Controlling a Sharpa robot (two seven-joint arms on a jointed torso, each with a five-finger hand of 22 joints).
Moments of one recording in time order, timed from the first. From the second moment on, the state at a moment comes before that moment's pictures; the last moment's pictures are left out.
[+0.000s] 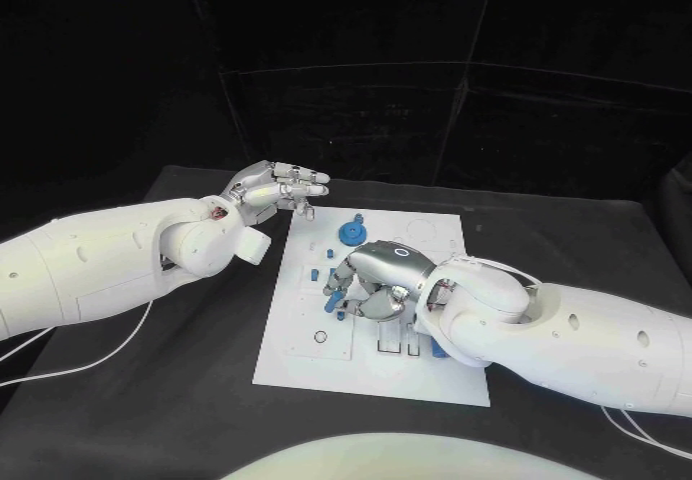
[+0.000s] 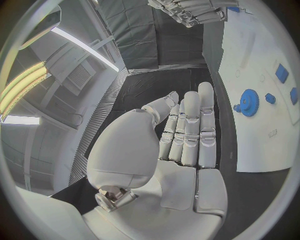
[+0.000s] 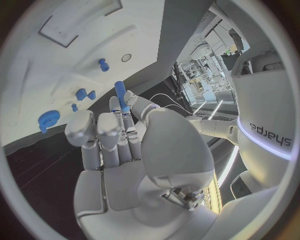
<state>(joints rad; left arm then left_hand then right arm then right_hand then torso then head) 1.27 -0.85 -0.16 1.39 -0.02 -0.05 0.36 1.32 -0.07 0.44 -0.15 0.05 0.98 0.18 0.16 0.07 1.01 0.11 0.36 0.11 1.15 0.02 0.92 0.57 0.17 1.15 0.11 0.58 0.70 1.06 -0.65 -0.03 1.72 -1.61 -0.28 -0.08 1.33 -0.06 0.46 -0.09 0.06 1.08 0.15 0.09 0.07 1.17 0.07 0.18 0.07 1.46 -0.01 1.12 0.89 0.12 1.26 0.10 1.28 1.10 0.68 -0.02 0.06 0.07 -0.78</state>
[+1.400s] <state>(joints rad) 1.27 -0.84 -0.16 1.39 -0.02 -0.05 0.36 1.32 -0.06 0.44 -0.15 0.05 0.98 0.18 0.16 0.07 1.01 0.11 0.36 0.12 1.15 0.02 0.92 0.57 0.17 1.15 0.11 0.58 0.70 1.03 -0.56 -0.05 1.65 -1.72 -0.17 -0.08 1.33 -0.06 0.46 -0.09 0.07 1.07 0.15 0.08 0.07 1.17 0.07 0.17 0.07 1.46 -0.01 1.12 0.89 0.12 1.26 0.10 1.28 1.10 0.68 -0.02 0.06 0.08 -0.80</state>
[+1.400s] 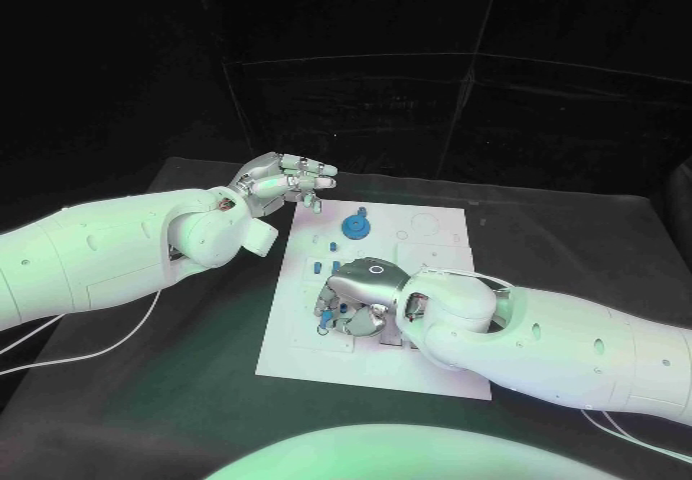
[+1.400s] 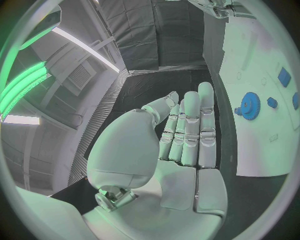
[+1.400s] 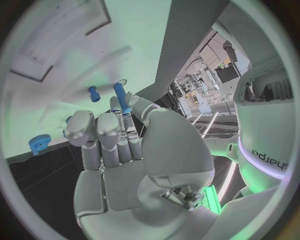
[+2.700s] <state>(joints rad) 1.27 -0.84 -0.16 1.39 -0.02 -0.04 0.36 1.32 -0.07 0.44 -0.15 0.05 0.98 0.18 0.16 0.07 1.00 0.11 0.36 0.12 1.15 0.02 0.92 0.56 0.17 1.15 0.12 0.58 0.70 1.02 -0.56 -0.05 1.66 -1.74 -0.19 -0.06 1.33 -0.06 0.46 -0.09 0.09 1.08 0.15 0.08 0.07 1.18 0.08 0.16 0.07 1.46 -0.01 1.12 0.90 0.12 1.26 0.10 1.28 1.10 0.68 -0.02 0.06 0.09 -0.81</state>
